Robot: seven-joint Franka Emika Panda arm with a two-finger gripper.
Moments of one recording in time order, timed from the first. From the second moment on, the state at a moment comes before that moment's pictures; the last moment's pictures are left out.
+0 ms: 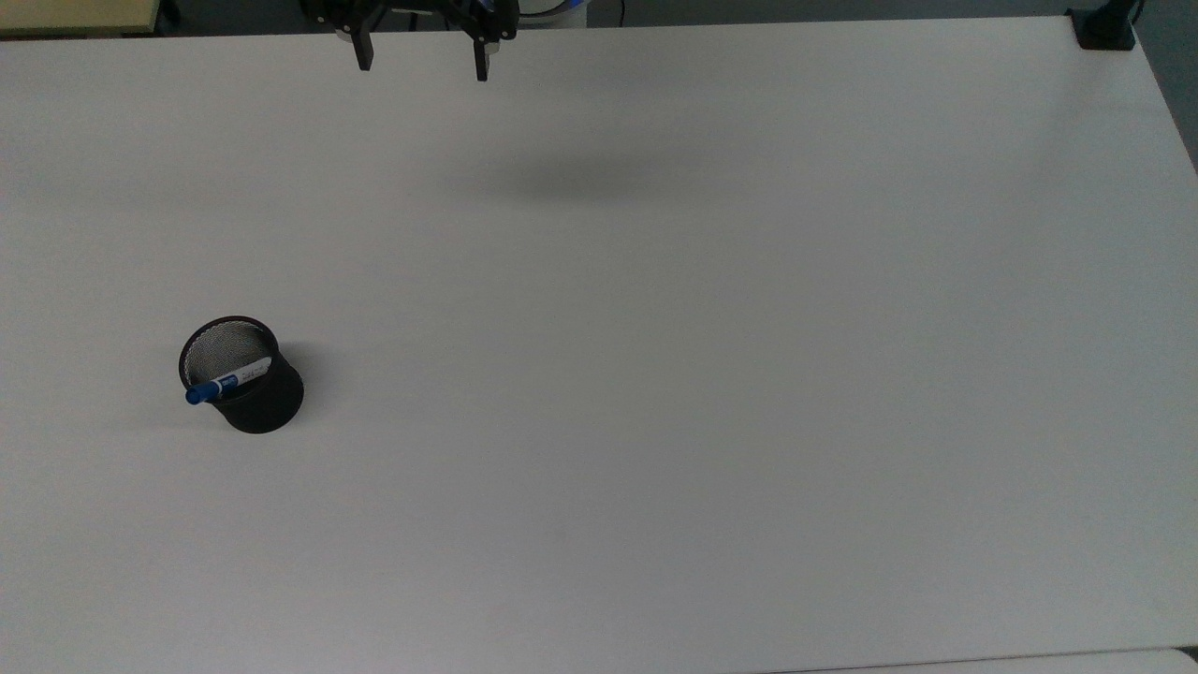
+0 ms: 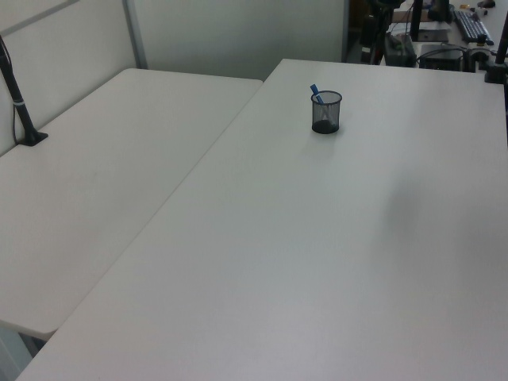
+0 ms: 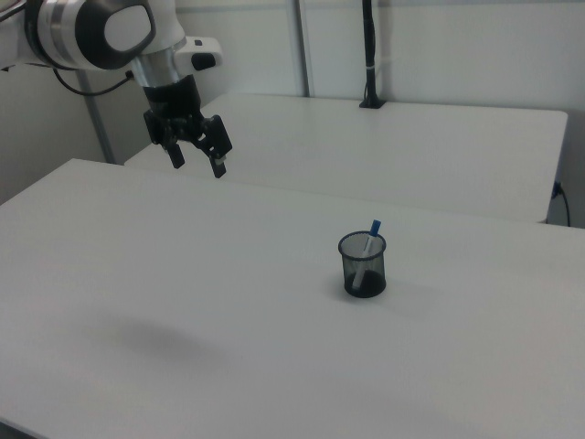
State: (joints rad) arm 0.01 -0.01 -0.04 -1.66 -0.03 1.76 0.02
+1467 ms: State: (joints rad) arm 0.00 -0.01 -0.04 -1.66 -0.03 1.76 0.02
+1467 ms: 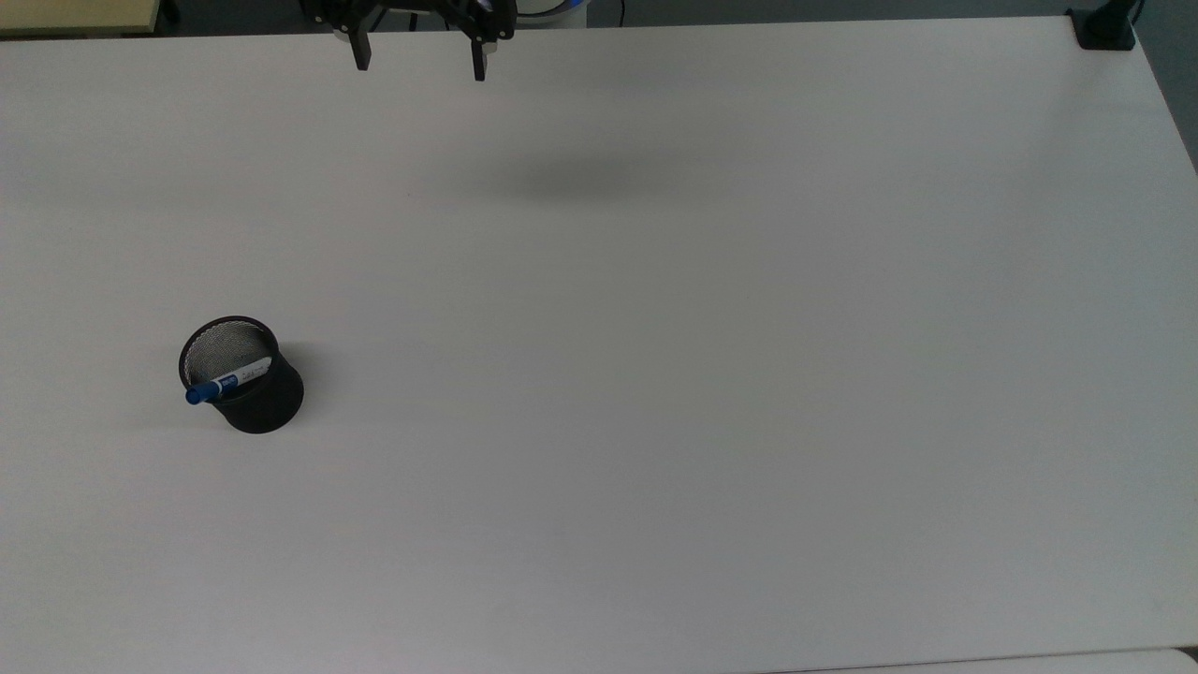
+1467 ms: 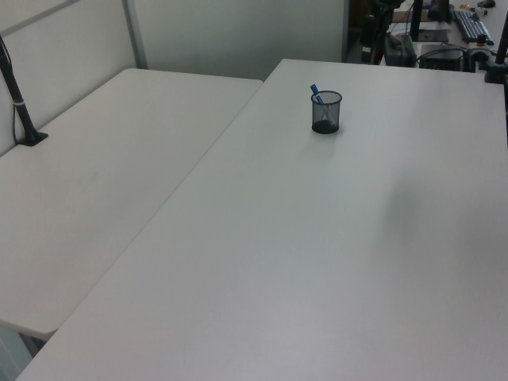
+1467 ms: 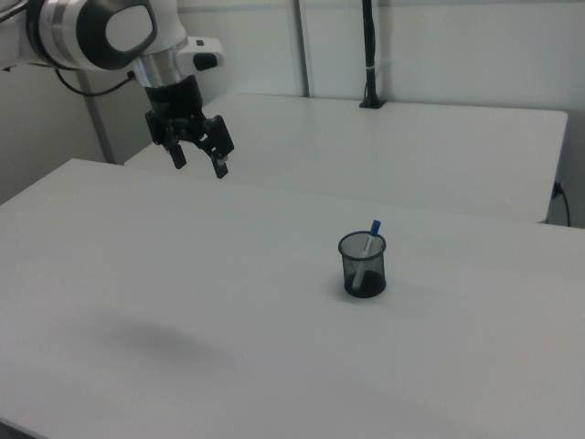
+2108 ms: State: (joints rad) arm -0.14 0.10 -0.05 -1.67 -0.03 2.01 -0.26
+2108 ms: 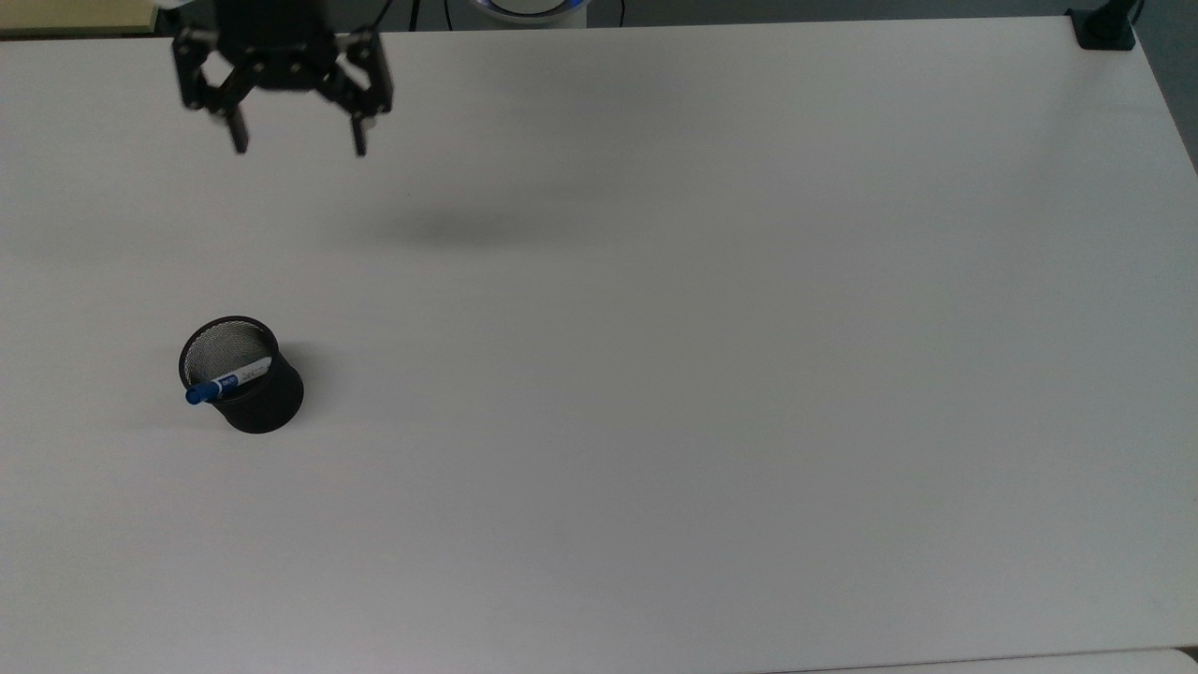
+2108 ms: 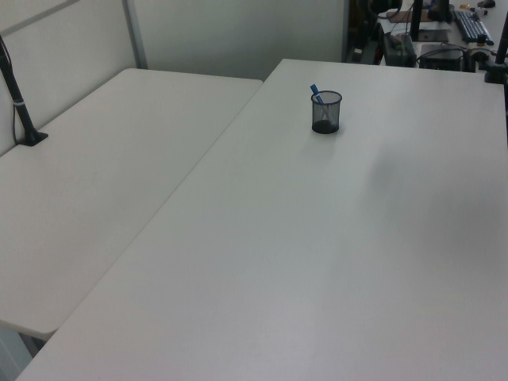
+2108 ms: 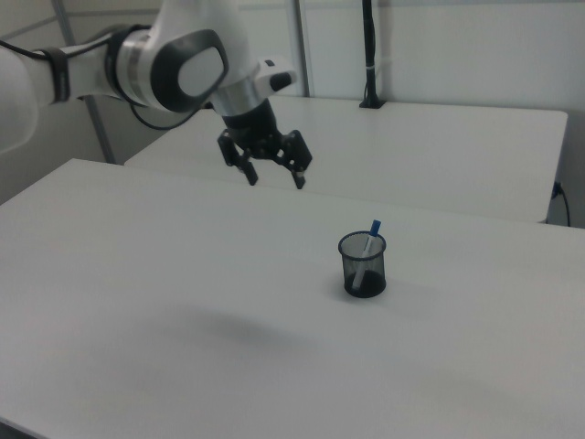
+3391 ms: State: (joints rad) arm -0.23 0.45 -0.06 -1.67 -0.03 2.77 -0.14
